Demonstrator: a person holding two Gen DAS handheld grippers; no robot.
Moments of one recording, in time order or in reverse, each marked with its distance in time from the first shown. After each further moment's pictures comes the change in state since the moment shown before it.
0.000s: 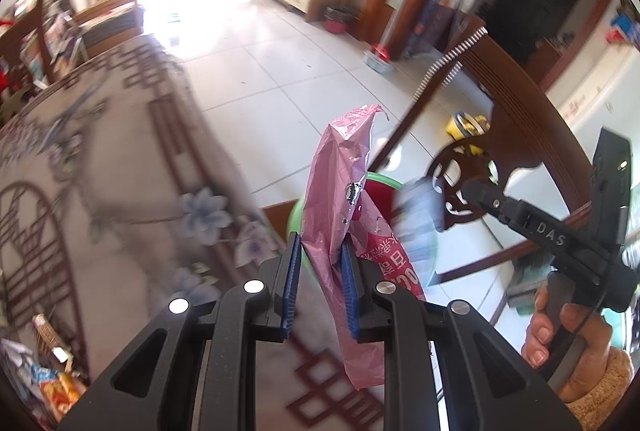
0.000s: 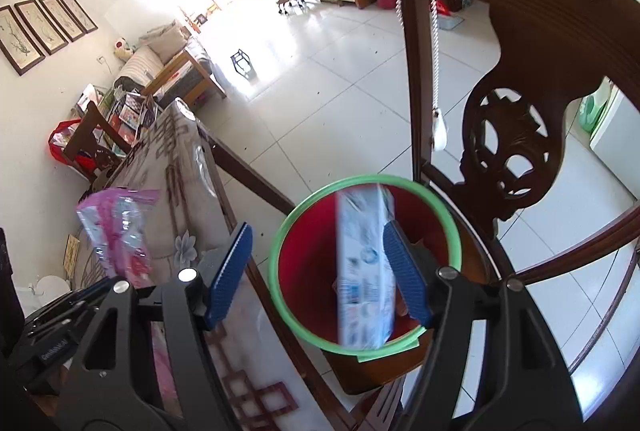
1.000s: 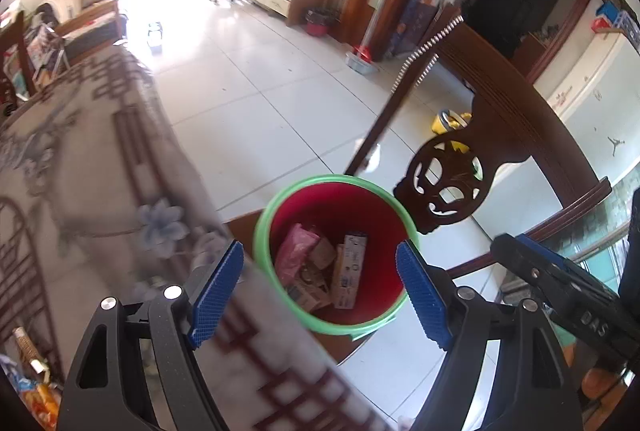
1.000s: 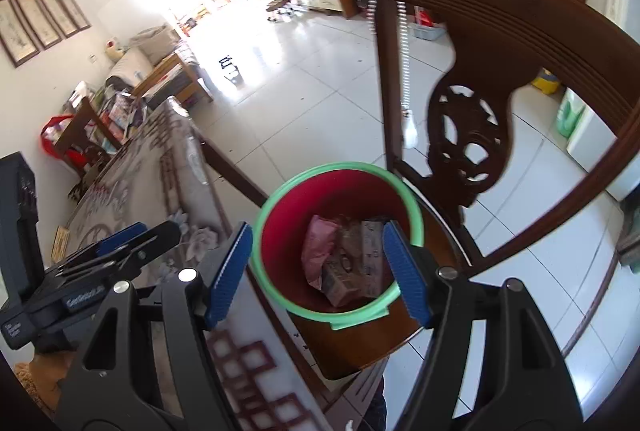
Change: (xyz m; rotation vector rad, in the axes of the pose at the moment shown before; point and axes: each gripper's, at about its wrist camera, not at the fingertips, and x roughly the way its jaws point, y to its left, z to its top) left arm 0.004 -0.015 -0.005 0.014 -0.043 -0.027; right arm -0.046 0.001 -0.029 -0.034 -0.021 -0.047
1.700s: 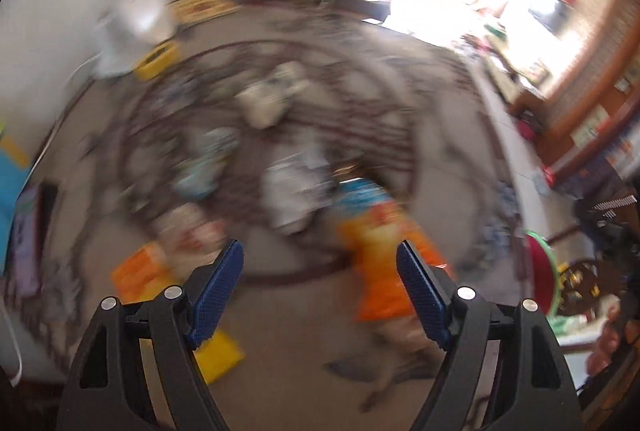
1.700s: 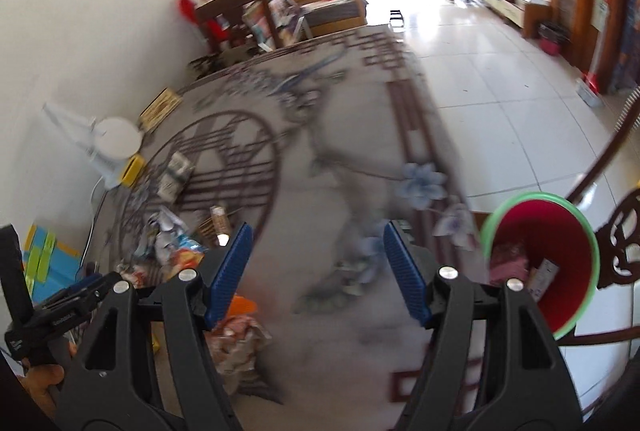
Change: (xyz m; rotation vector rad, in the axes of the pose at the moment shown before) left arm -0.205 0.241 -0.218 -0.729 -0.108 0.514; right arm 0.031 0.261 -0.072 -0.513 0.167 0.351
